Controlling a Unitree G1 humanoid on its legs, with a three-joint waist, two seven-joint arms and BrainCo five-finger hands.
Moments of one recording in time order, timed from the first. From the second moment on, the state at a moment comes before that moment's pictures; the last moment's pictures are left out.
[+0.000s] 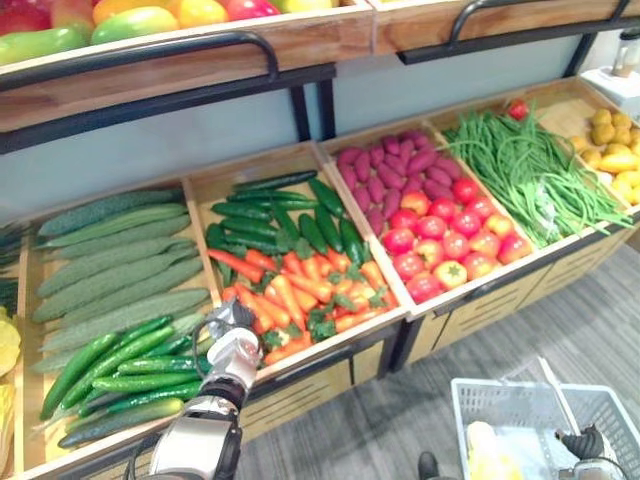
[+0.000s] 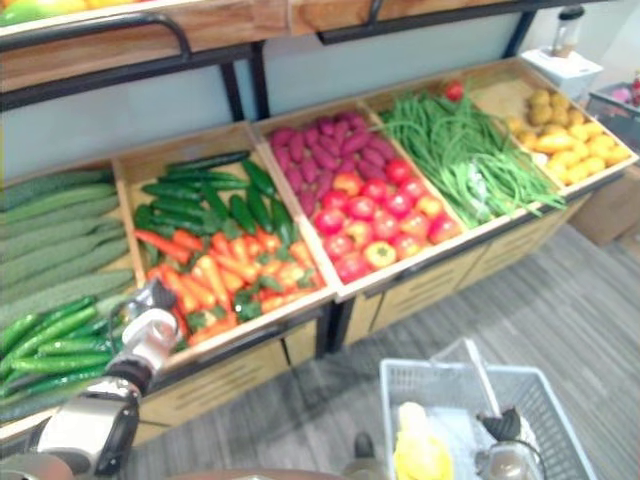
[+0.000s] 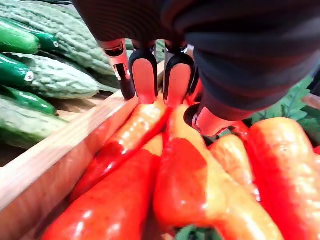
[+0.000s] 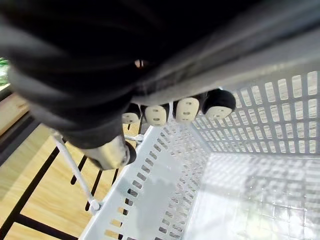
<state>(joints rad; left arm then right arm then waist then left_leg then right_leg) -0.51 0.29 -0.04 1.02 0.63 0.13 0.42 0.06 -0.37 -0.33 0.99 -0.43 -0.14 -0.28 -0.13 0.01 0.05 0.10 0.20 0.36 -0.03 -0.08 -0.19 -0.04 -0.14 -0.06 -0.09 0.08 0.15</state>
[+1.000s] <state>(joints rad) -0.39 0.28 -0.08 0.56 0.81 0.13 0.35 0.10 -0.31 -0.38 0.98 -0.43 -0.14 -0.28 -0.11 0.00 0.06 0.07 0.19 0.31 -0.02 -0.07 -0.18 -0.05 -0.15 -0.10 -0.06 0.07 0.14</state>
